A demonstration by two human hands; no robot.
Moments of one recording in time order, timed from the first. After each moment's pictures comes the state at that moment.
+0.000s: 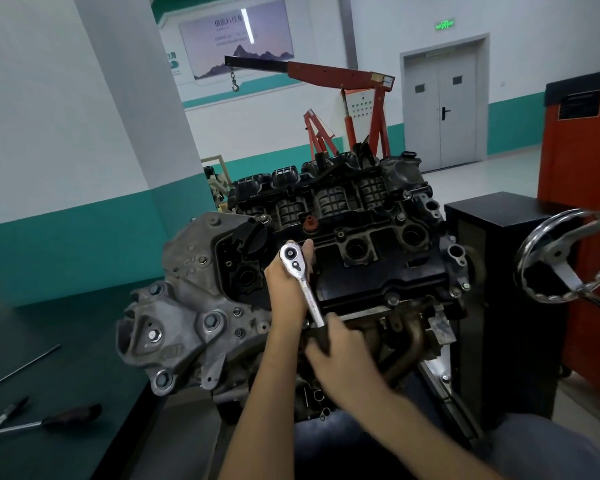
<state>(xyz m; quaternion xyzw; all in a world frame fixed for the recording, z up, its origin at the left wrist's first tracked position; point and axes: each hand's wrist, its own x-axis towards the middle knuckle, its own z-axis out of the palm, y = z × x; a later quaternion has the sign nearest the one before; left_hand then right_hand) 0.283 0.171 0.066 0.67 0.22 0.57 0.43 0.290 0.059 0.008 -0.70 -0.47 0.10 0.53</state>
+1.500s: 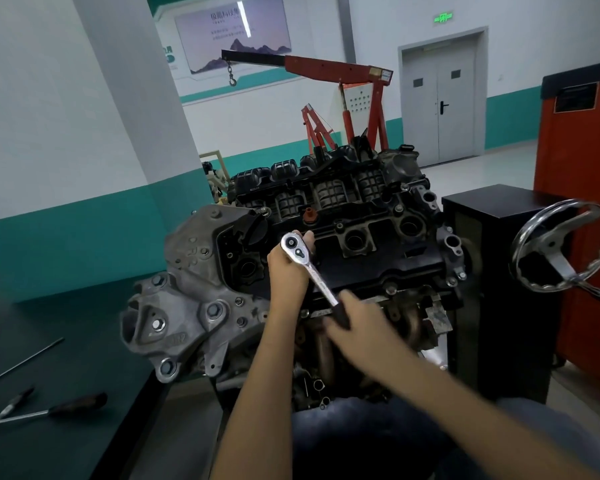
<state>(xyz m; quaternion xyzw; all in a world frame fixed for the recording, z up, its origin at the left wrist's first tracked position) 0.283 0.179 0.067 0.68 0.20 0.53 0.47 0.320 0.043 0.021 -0.71 -0.53 0.06 0.46</state>
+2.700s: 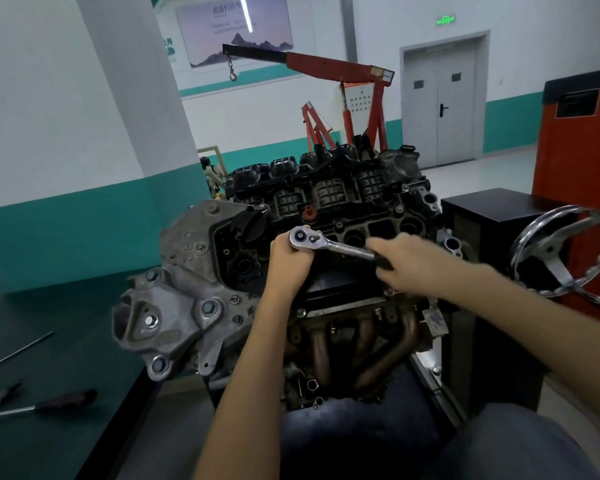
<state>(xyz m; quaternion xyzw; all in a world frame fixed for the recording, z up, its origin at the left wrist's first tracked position) 0.285 0.192 0.073 0.75 0.17 0.48 0.42 0.409 0.030 0.092 -0.77 -0.61 -0.11 0.16</state>
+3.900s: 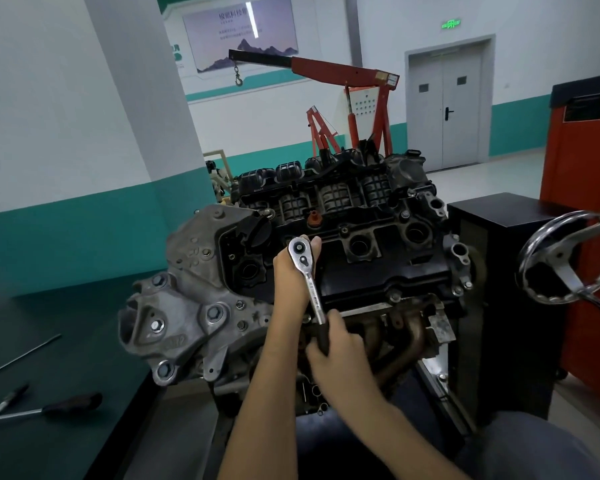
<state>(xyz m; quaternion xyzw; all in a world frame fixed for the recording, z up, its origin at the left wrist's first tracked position) 0.288 0.187 0.064 0.72 0.21 0.51 0.43 0.279 0.066 -0.006 -0.69 -0.46 0.08 0.55</state>
